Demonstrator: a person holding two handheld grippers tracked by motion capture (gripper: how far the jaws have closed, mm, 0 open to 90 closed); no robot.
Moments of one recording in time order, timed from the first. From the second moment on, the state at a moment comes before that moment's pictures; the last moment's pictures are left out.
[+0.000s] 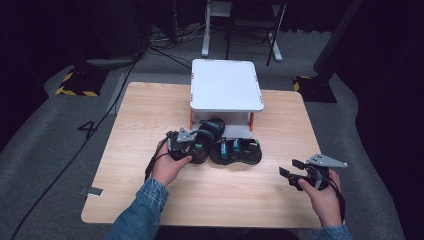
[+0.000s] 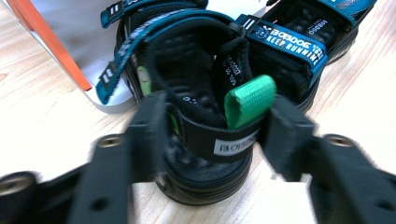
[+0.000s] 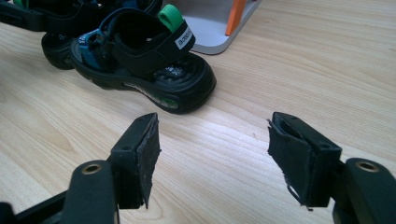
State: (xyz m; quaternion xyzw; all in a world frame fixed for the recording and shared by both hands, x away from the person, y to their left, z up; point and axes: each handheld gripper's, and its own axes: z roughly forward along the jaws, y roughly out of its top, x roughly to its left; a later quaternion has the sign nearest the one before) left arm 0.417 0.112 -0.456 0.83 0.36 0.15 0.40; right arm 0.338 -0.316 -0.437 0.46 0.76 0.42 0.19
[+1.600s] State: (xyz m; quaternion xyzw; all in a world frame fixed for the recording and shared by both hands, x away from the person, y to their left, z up) left arm 0.416 0.099 -0.464 0.81 0.40 0.13 0.42; right arm 0.349 -0.313 -0.446 0.45 0.77 0.42 0.17
